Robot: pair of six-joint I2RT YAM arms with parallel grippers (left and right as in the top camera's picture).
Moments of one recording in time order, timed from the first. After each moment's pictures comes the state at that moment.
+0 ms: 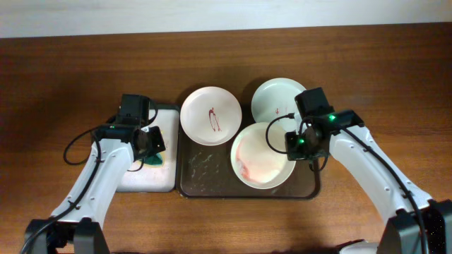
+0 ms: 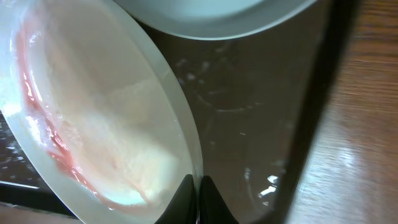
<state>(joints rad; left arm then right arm) -0.10 1.53 1.01 -0.75 -0.09 -0.36 0.25 1.54 1.08 -0.94 -0.07 0.21</state>
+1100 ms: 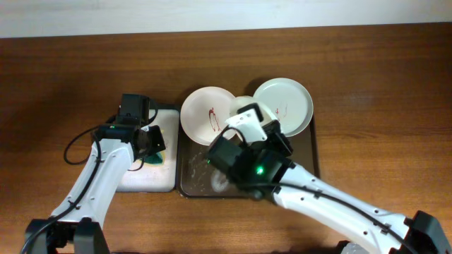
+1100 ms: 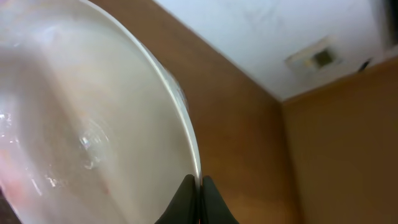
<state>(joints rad) -0.10 1.53 1.01 -0.74 -0.09 -0.36 0.90 1.52 1.21 -0.90 1.07 0.34</state>
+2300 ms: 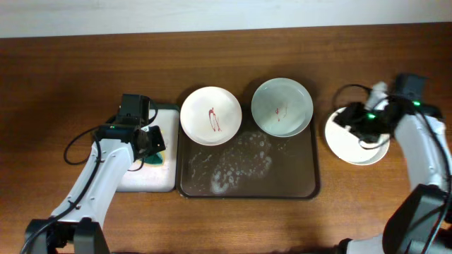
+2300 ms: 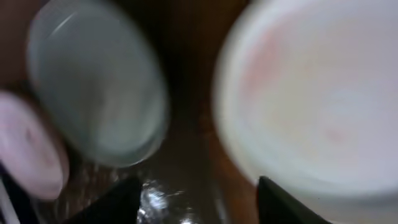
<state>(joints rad) -0.10 1.53 1.01 -0.74 -0.09 -0.36 -0.30 1.63 1.18 -0.82 -0.42 0.21</state>
